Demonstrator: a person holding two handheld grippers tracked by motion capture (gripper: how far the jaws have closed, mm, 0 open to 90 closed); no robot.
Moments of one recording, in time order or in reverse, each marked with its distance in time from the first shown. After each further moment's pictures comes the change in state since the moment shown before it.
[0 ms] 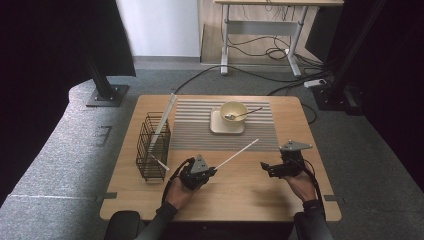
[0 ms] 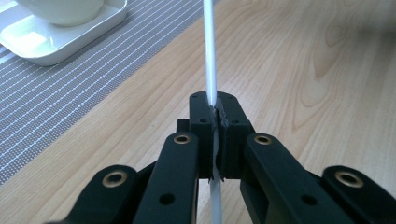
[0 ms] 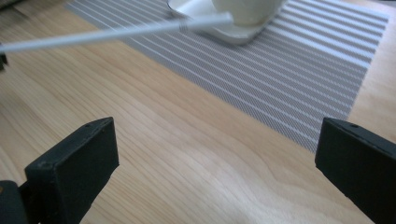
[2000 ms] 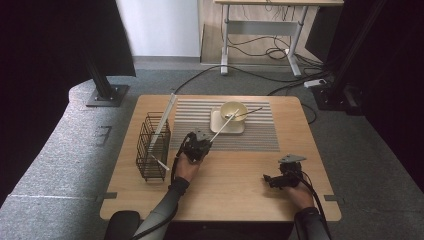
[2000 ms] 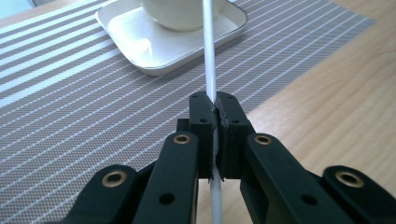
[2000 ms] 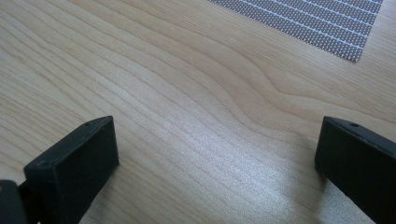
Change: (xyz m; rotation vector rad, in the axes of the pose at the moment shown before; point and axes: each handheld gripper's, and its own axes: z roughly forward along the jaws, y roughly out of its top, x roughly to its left) left arm 0.069 0.037 0.045 0.043 0.242 -0.217; right arm -0.016 -0.065 0.039 0.137 -0.053 0.034
